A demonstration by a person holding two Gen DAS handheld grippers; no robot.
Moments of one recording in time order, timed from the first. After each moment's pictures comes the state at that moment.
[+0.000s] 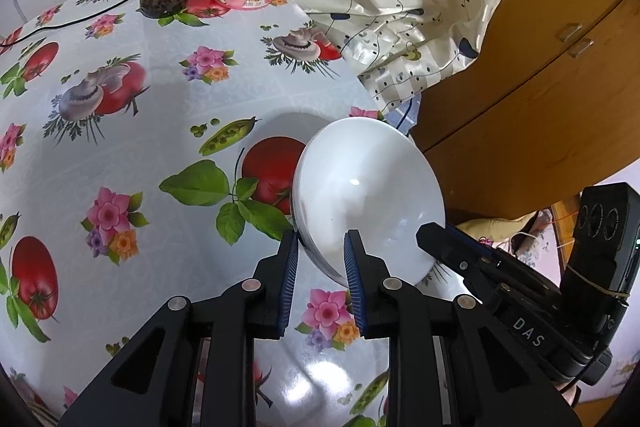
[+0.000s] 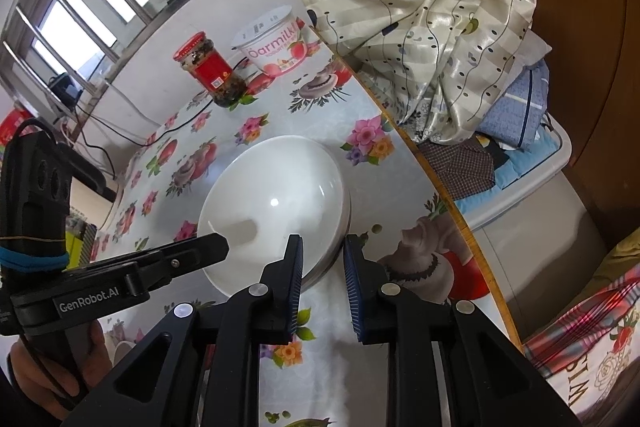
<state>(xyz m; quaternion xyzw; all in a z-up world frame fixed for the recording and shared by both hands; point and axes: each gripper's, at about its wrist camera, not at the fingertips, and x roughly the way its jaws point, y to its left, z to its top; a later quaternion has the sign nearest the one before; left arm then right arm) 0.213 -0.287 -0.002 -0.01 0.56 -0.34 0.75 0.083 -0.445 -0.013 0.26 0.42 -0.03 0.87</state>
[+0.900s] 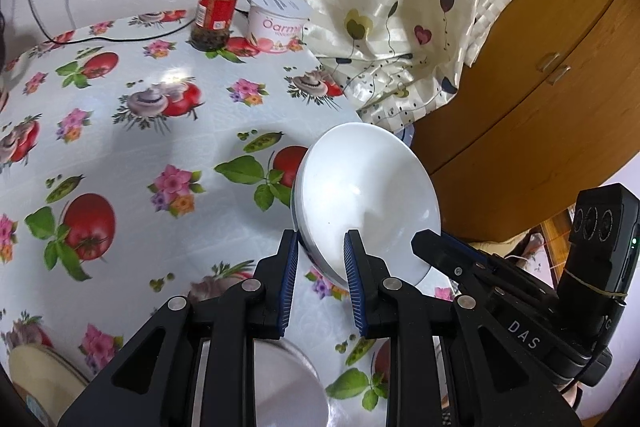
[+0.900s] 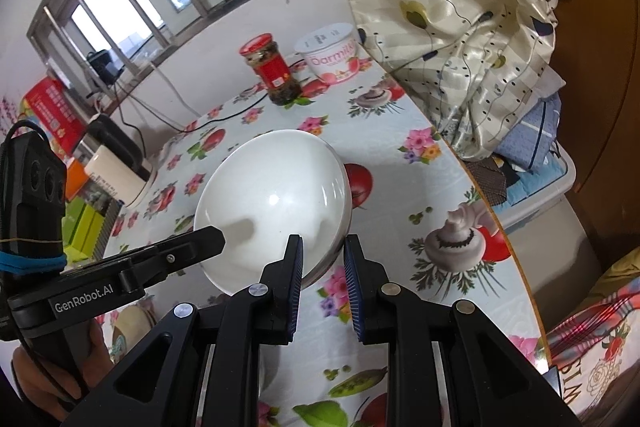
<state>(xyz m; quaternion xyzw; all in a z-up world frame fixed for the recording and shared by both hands) 0.163 -0.219 0.048 -0.04 0.51 -0.33 0.79 0.045 -0.382 0.039 0.21 0.39 0.00 0.89</state>
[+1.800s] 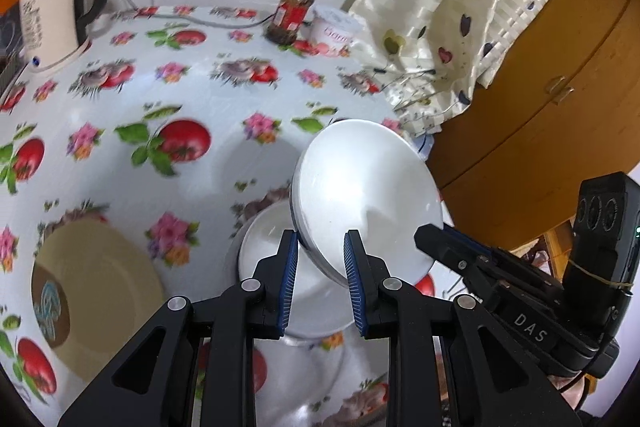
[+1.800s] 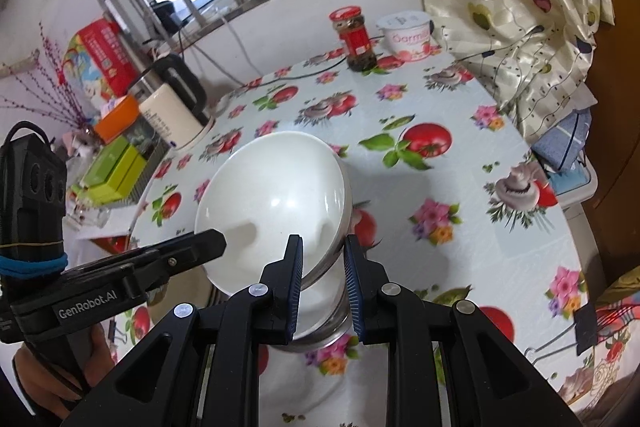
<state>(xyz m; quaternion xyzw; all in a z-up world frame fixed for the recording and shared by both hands) 0.076 -0.114 0.055 -0.08 0.50 -0.27 0.82 -0.011 -0.286 0.055 0.16 0.41 0.07 0.89</state>
